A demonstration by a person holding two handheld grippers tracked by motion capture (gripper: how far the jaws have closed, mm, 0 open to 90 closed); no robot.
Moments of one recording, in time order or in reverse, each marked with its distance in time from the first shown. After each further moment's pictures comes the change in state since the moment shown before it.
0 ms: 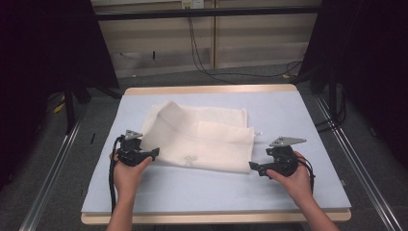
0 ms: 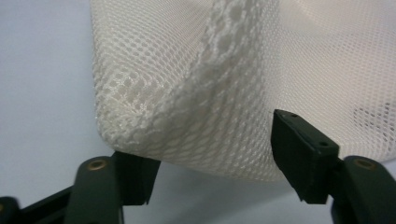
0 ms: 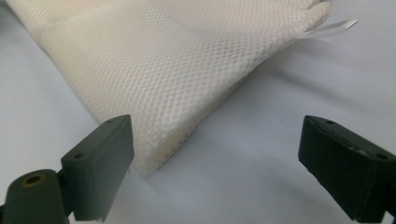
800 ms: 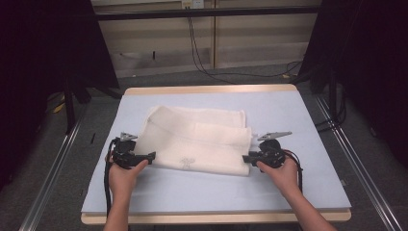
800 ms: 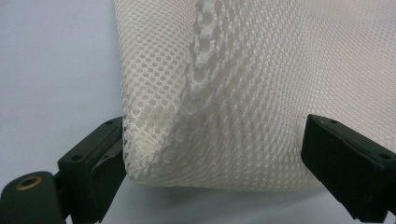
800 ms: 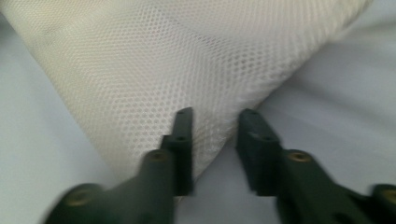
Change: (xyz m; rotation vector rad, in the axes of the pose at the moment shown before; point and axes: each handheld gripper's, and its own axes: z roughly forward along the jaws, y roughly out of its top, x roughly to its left) left arm 0.018 -0.010 0.001 0.052 0.006 -0.004; right arm 0.008 0.018 0.028 0.093 0.065 0.063
